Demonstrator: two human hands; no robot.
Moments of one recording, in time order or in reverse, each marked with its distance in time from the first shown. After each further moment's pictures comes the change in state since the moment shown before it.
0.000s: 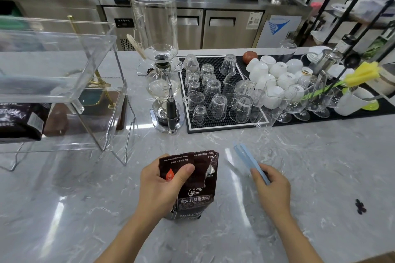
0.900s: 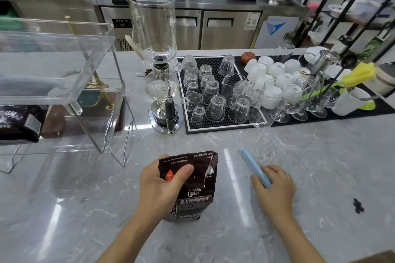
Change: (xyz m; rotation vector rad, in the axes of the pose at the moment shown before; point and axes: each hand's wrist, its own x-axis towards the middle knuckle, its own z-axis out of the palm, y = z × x) left_hand 0.000 0.003 0.002 0.014 0.006 0.009; right_hand 0.003 0.010 -0.006 -0.511 0.083 -0.090
